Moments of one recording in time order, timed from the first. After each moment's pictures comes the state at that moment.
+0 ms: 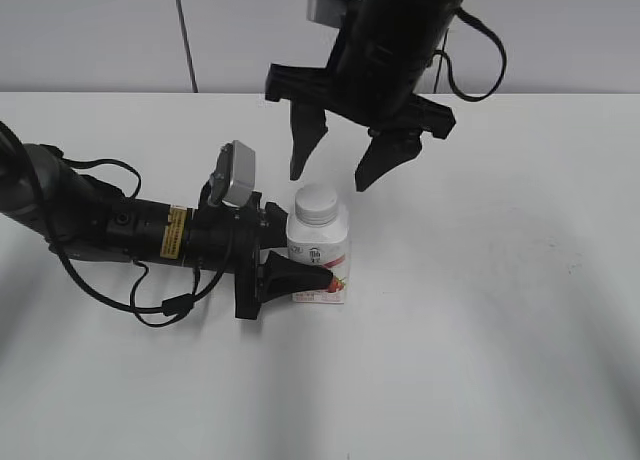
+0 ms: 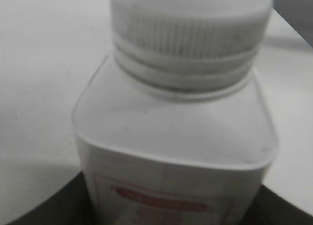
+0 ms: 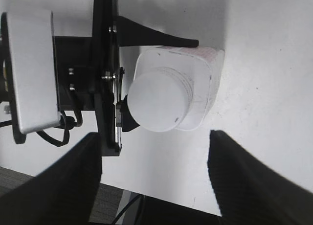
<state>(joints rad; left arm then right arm) -0.29 2.32 -1.10 1.46 -1.14 -0.56 0.59 1.98 -1.71 0.32 1.17 0.36</state>
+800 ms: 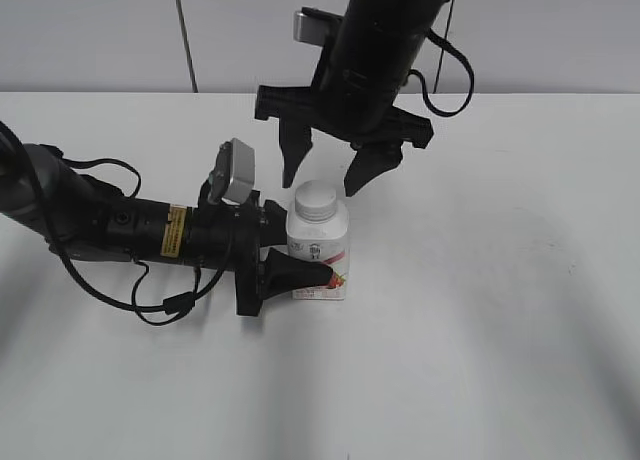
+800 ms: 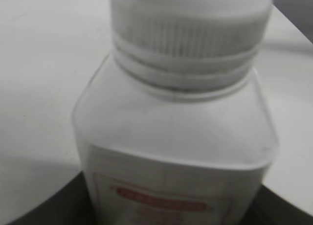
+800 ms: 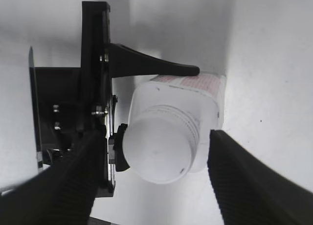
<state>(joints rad) -0.29 2.32 -1.10 1.44 -1.13 -0.56 0.61 2.07 -1.74 0.27 1.10 0.39</state>
